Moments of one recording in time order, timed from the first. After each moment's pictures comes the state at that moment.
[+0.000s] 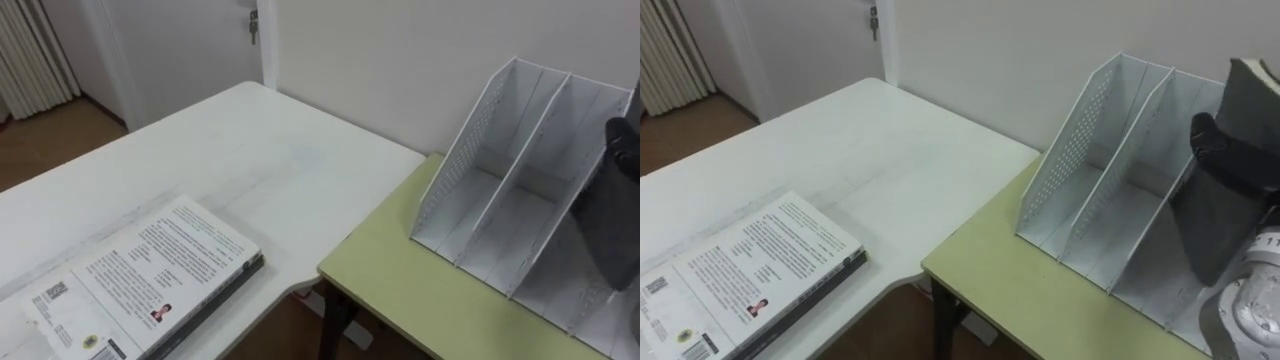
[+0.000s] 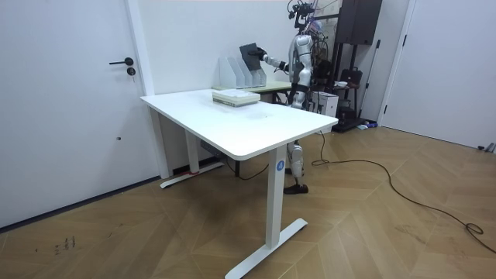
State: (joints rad) left arm 0.22 0.21 0.10 1.11 -0.31 0.00 -0.19; right arm -0.15 -0.37 -0.27 -0.08 0.21 0.00 -0.56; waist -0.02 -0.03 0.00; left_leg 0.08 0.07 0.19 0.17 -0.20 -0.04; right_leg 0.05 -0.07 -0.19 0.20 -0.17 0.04
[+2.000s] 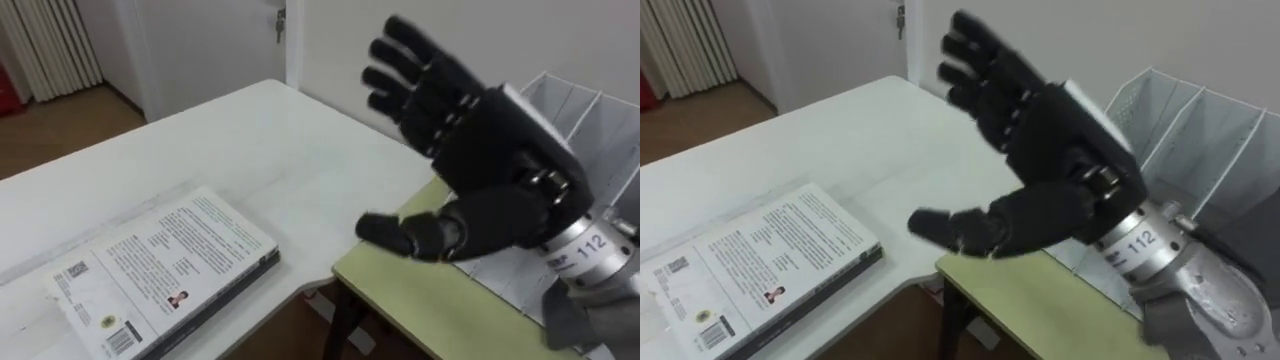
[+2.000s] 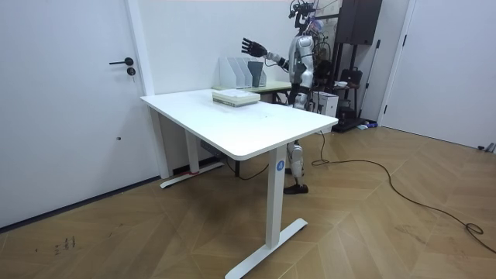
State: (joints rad) left arm 0.20 0.27 0.10 1.10 -0.34 0.03 -0.30; right arm -0.15 -0.44 -0.03 -0.40 0.49 0.17 0.65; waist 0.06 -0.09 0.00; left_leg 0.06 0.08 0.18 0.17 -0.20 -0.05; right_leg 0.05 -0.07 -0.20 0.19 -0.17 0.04
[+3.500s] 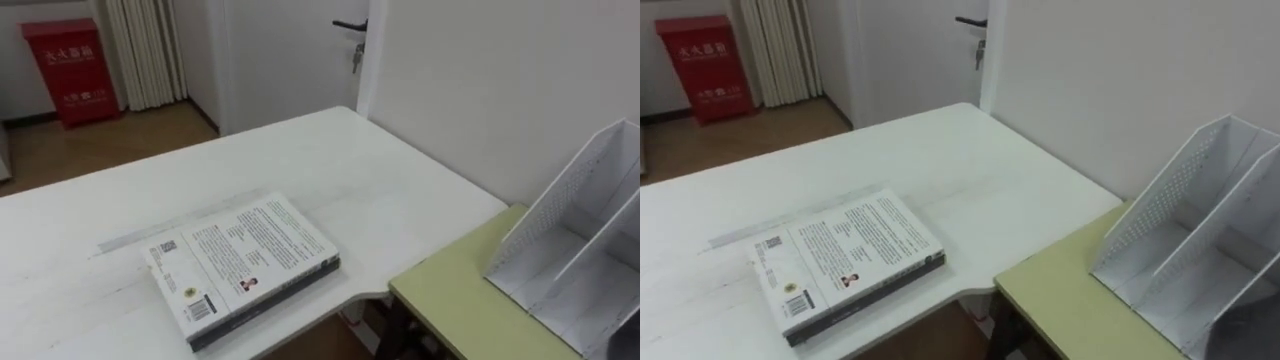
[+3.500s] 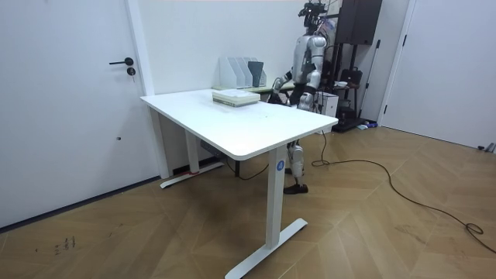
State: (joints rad) left arm 0.09 0.25 0.10 1.14 -0.19 0.16 -0.21; right arm 0.19 -0.37 0.10 0.70 -0.84 0.23 0.35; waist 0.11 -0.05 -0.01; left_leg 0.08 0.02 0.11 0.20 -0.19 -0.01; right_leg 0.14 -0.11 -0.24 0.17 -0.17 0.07
